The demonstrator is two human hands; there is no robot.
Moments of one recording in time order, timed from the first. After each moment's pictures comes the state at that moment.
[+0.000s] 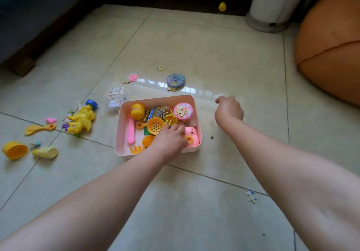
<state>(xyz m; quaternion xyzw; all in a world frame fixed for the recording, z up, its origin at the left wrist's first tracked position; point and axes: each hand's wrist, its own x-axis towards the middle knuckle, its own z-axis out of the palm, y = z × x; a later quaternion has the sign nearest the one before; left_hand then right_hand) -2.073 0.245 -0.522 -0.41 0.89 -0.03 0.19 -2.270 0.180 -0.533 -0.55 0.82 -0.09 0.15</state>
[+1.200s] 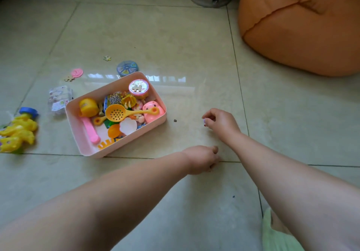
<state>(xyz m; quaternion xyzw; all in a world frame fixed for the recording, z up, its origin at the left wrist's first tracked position) -2.213 0.317 -0.571 -0.15 0.94 0.25 0.18 -2.349 0.303 -0.564 -0.49 0.78 -0.24 0.31</state>
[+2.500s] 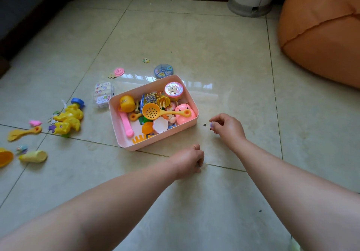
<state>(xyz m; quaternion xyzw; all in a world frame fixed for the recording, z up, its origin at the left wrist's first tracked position) -2.107 0.299 -0.576 -0.37 0.87 0.32 0.10 -2.288 0.277 -0.571 -0.44 0.74 -0.33 0.40</state>
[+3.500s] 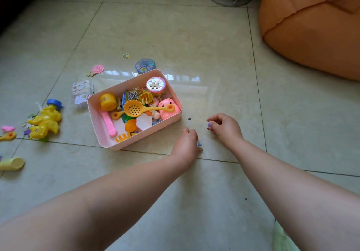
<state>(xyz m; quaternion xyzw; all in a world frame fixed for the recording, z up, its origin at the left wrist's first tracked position) -2.168 0.302 -0.581 -0.57 0.75 0.34 0.00 -2.315 0.304 -0.576 -0.39 0.76 -0.33 0.40</state>
